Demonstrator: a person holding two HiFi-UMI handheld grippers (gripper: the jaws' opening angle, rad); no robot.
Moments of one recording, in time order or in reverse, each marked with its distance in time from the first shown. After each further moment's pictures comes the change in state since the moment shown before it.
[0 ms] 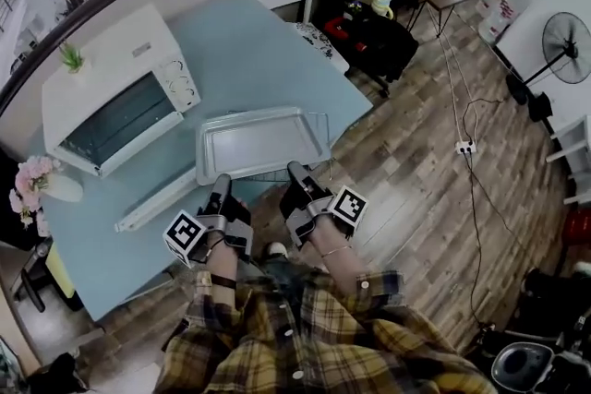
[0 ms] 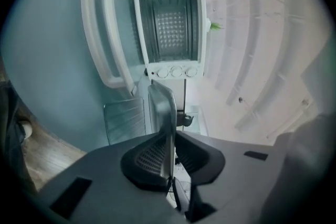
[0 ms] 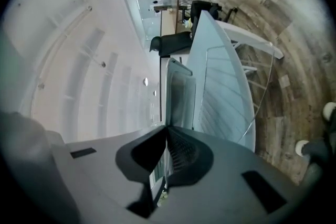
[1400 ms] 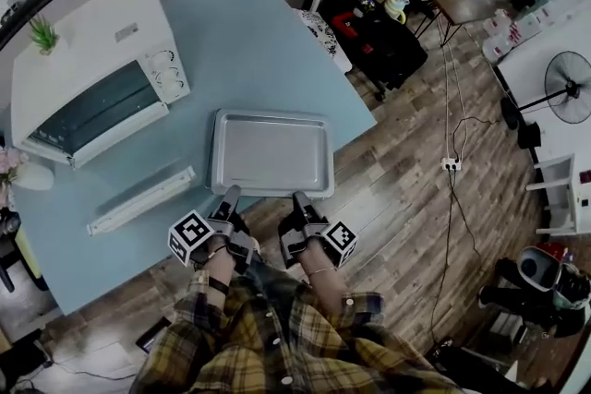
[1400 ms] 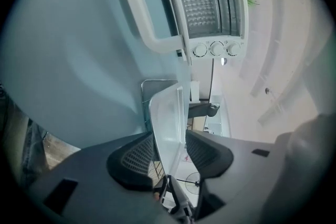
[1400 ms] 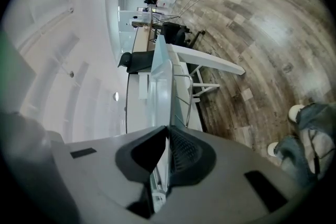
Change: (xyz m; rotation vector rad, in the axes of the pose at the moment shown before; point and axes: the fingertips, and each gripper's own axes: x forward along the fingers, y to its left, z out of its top) left arm 0.048 0.097 -0.041 -0.043 0.130 0.231; right arm -0.035 -0.123 0.051 0.093 -0.186 -0.322
